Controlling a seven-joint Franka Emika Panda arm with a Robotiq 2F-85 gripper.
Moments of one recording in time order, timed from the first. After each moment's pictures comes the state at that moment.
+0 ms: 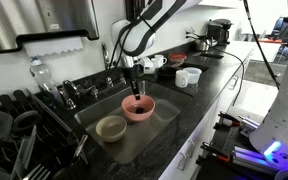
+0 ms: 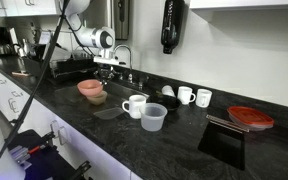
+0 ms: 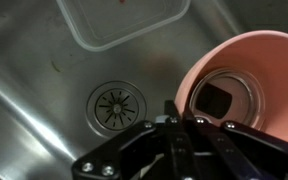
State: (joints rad) arm 0.14 0.42 0.21 -1.89 -0.09 2.11 -0.47
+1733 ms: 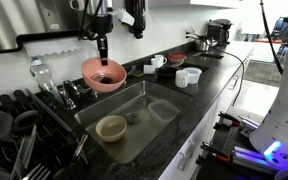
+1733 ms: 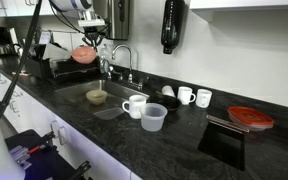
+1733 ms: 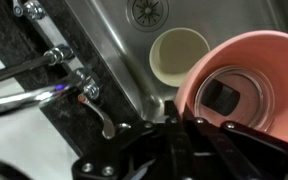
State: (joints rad) arm 0.28 0.24 0.27 -1.67 -0.22 2.06 -0.42
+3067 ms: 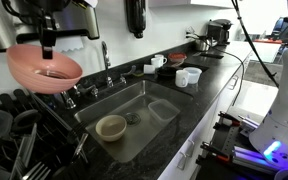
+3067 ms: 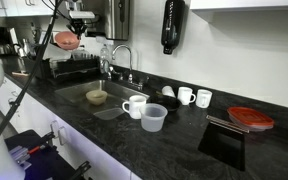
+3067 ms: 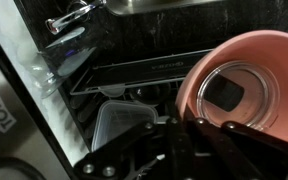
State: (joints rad) arm 0.35 0.45 0.41 -1.28 -0.14 2.03 -0.68
